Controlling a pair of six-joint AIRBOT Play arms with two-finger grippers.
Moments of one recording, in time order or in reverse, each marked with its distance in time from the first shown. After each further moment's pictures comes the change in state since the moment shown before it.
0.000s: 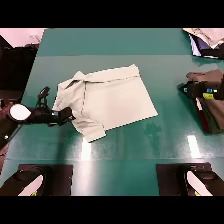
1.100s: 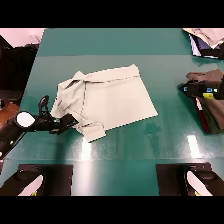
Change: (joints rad) left arm 0.002 0.008 -0.175 -0.043 0.073 -0.076; right arm 0.011 0.008 0.000 0.003 -0.027 0.000
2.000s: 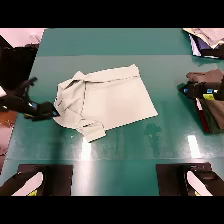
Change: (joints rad) left arm 0.255 -0.137 0.383 0.141 -0.460 0.301; right arm -0.006 0.000 0.000 0.000 0.025 0.000
